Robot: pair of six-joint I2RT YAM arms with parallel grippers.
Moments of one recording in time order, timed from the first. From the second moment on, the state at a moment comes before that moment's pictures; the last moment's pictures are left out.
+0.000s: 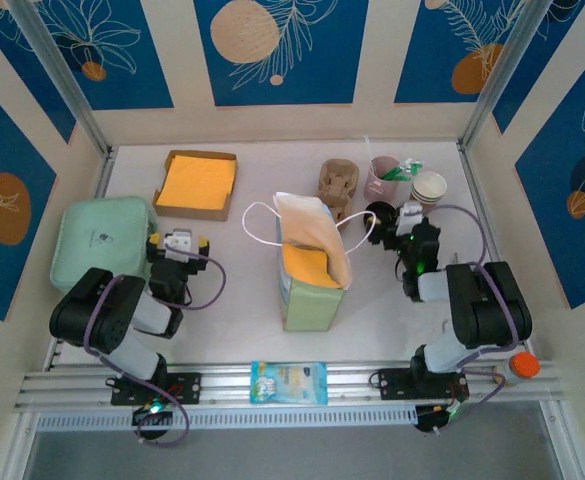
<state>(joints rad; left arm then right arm) -0.24 1.58 0.14 1.29 -0.31 0.19 0.02 1.54 0.40 0.86 -0.10 0.03</state>
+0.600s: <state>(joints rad) -0.21 1.62 0.19 1.25 -0.22 0.19 0.02 1.54 0.42 0.73 -0.12 0.06</state>
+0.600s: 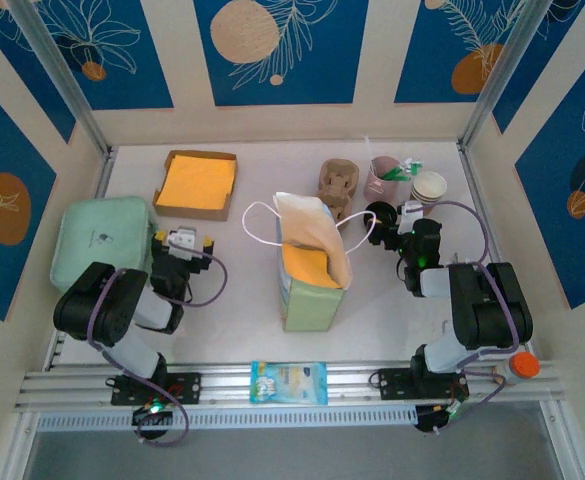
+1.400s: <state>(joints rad) -0.06 1.57 0.38 0.88 -0.04 0.09 0.04 1.53 0.41 0.74 -0.04 0.08</state>
